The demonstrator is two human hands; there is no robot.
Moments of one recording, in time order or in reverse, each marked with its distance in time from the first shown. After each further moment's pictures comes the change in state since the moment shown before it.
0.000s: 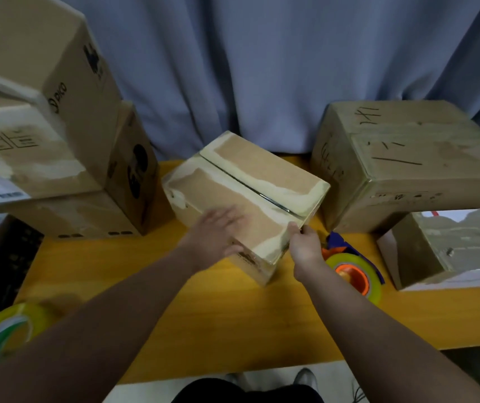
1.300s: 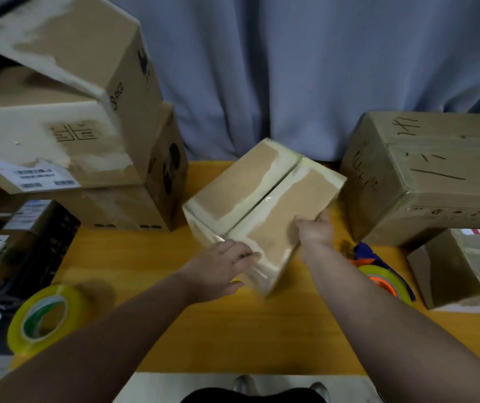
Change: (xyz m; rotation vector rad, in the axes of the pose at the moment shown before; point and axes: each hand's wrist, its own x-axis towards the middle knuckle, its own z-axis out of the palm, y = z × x) left_hand -0.075 -0.006 0.010 -0.014 0.158 0.168; right_hand 0.014 -0.021 0.048 0.104 0.099 -0.020
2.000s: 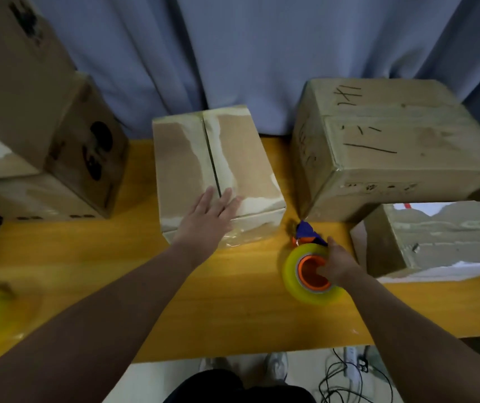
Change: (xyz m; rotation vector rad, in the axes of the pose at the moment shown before) left_hand 0.132 0.061 0.009 0.183 -0.238 -0.357; right_hand 0.087 0.055 -0.198 -1.197 -0.320 0.003
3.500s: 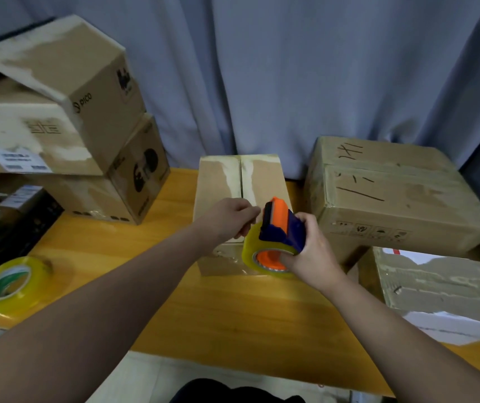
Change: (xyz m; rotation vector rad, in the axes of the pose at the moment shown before) left_hand -0.037 0.043 -0.140 -1.331 0.075 -0.376; right_hand -0.093 -0.059 -0.069 0.431 0.237 -0.871
